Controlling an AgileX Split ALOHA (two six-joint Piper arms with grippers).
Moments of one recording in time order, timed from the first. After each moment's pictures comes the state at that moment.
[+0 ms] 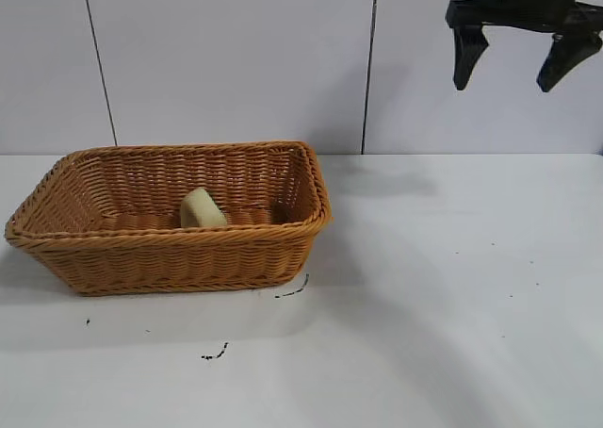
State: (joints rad) left arm -0.06 0.00 -0.50 0.04 1.06 0.03; right arm 0.05 2.12 -1.98 -0.01 1.14 0.02
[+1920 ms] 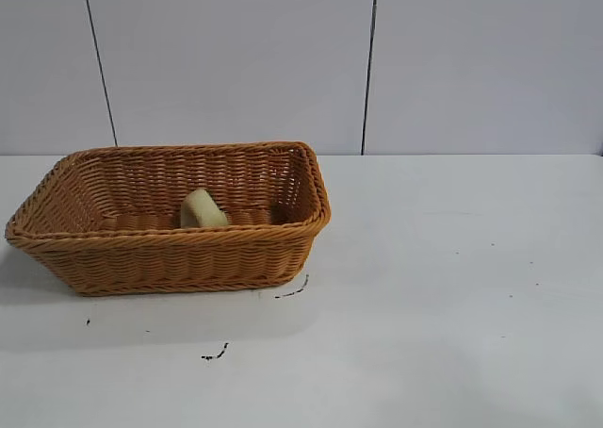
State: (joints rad) left arm -0.06 0.00 -0.50 0.04 1.06 0.03; right arm 0.05 0.19 -0.50 0.00 1.05 0.04
